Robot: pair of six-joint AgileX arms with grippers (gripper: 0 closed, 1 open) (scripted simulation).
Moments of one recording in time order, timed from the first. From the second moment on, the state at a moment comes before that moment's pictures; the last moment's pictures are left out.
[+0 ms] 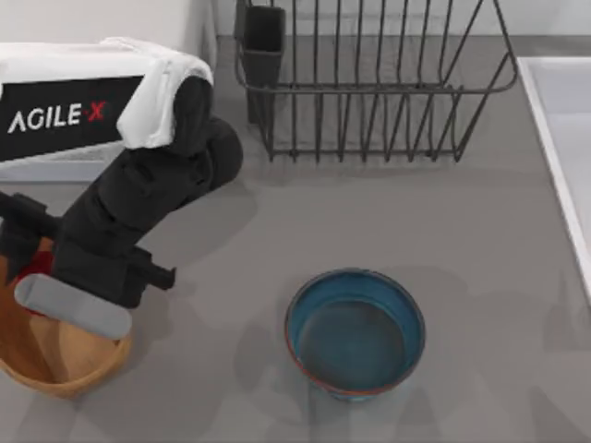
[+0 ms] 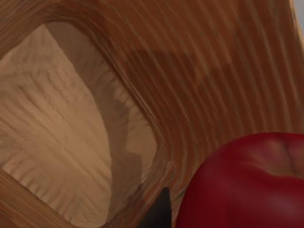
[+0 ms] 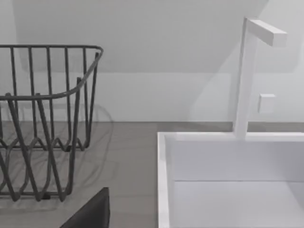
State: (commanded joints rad) left arm -0.52 1.97 1.36 -1.47 -0.58 2.49; right arm 0.00 0.00 0.00 0.00 0.00 0.00
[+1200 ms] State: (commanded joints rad) left arm -0.52 1.97 1.36 -1.47 -0.58 2.49; right arm 0.00 0.00 0.00 0.00 0.00 0.00
